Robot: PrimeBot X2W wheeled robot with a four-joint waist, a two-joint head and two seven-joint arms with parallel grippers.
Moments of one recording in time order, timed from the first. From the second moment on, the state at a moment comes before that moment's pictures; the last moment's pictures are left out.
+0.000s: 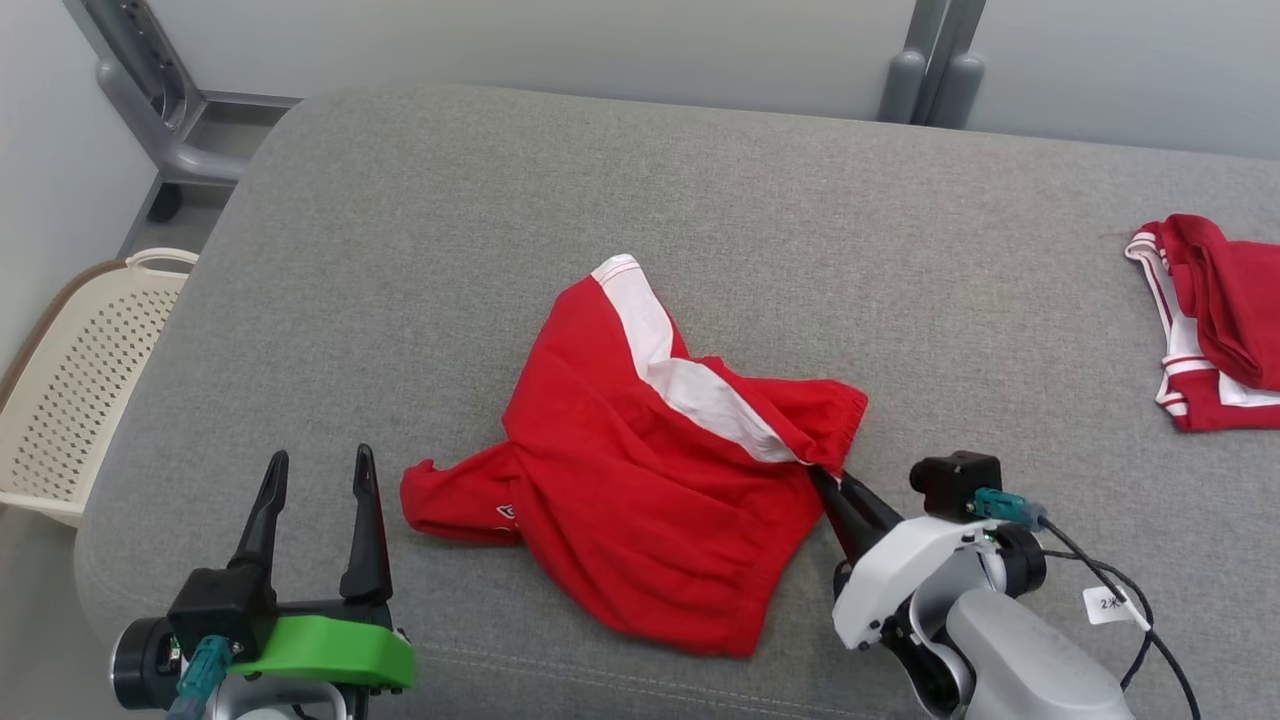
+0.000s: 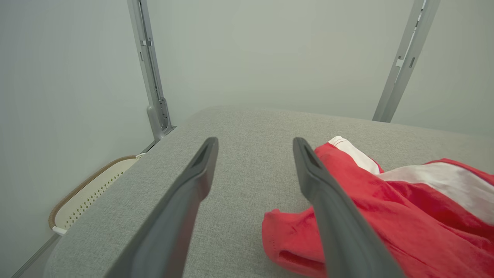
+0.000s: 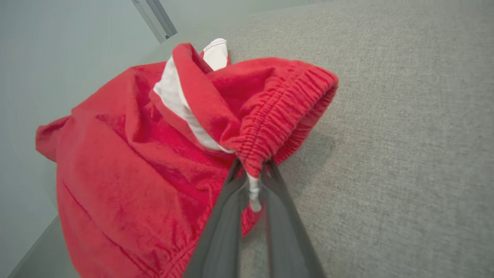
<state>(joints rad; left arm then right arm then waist) -0.03 0.05 -0.03 0.15 -0.17 -0.04 -0.26 -0.41 -0.13 0.56 0.74 0.62 0.13 -0.26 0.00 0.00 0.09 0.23</state>
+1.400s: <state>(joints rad) -0.07 0.05 -0.12 0.18 -0.22 -0.03 -0.26 -0.85 -0.27 0.41 0.88 0.76 0.13 -0.20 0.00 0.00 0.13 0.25</state>
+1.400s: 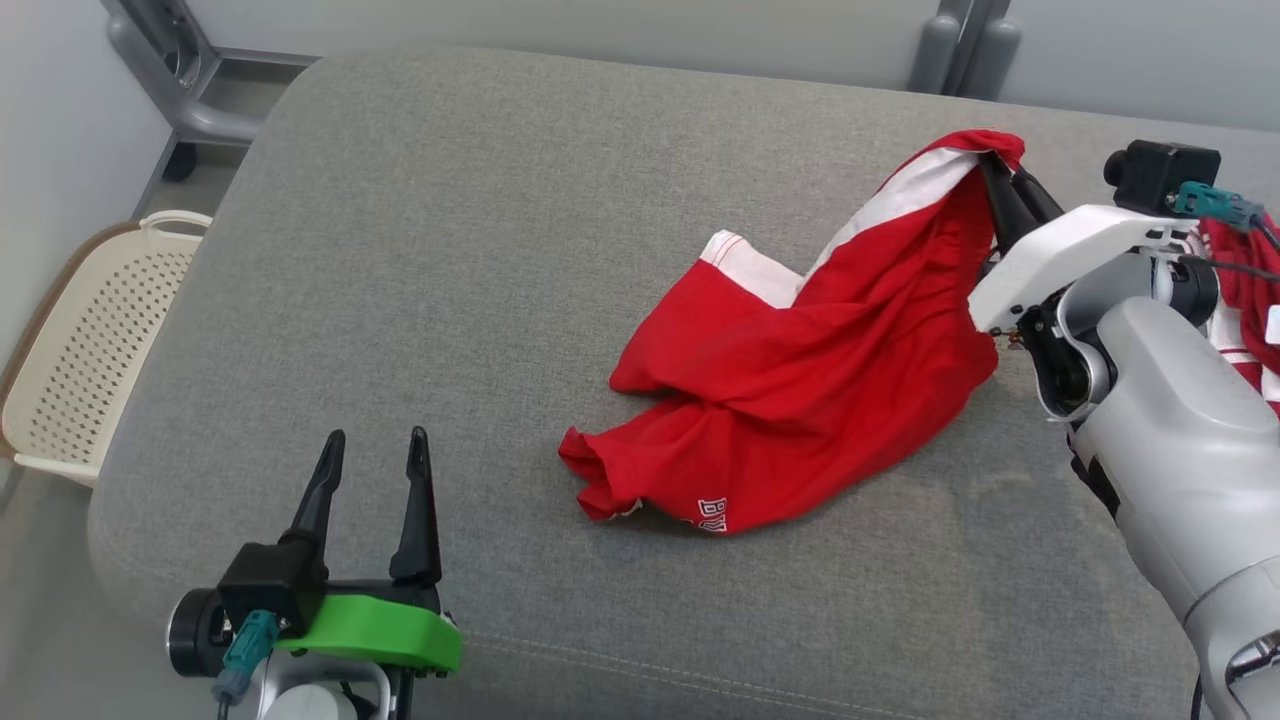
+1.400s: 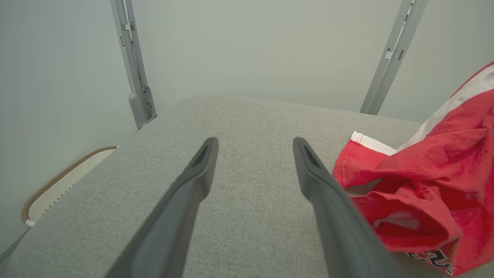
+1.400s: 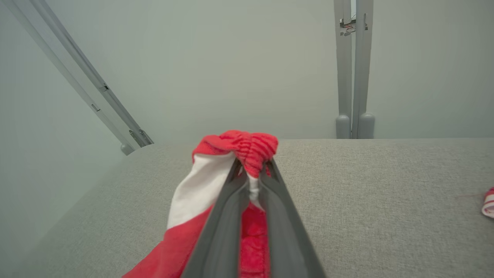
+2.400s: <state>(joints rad) -0.08 0.05 -0.13 0.18 -0.22 -0.03 -0.26 -0.62 -0.28 0.36 0.65 0.58 0.13 -0.26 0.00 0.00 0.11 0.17</state>
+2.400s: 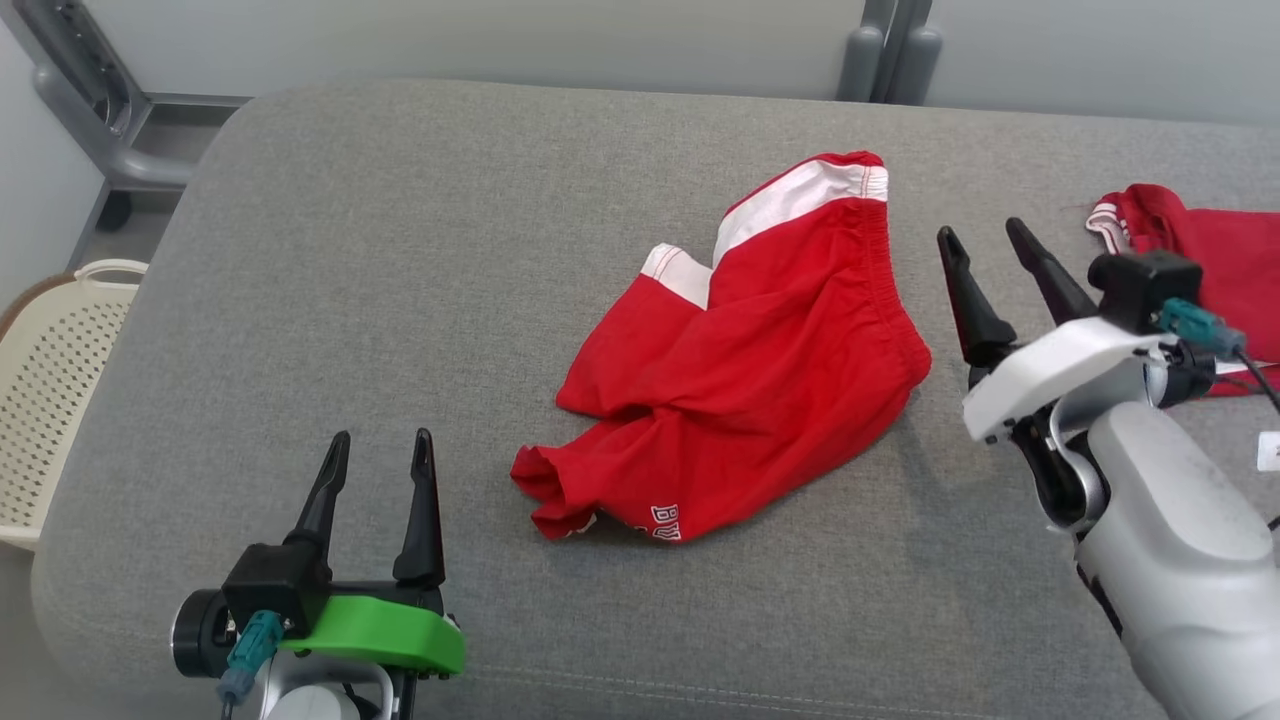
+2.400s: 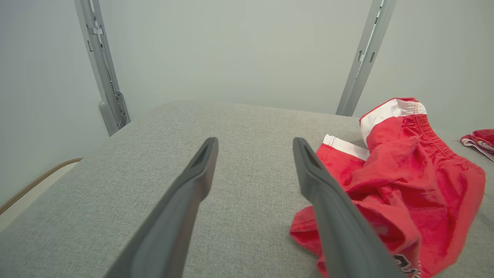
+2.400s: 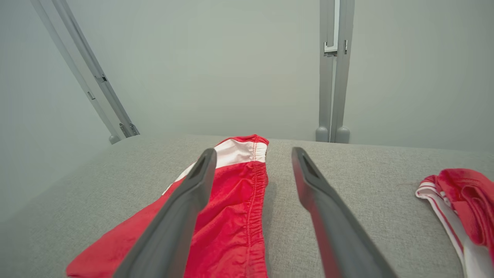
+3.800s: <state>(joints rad) -0.12 0.05 -0.22 0.56 -0.26 -0.11 -0.26 -0.21 -0.08 0.12 0.30 0.35 0.13 -0.26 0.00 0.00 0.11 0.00</state>
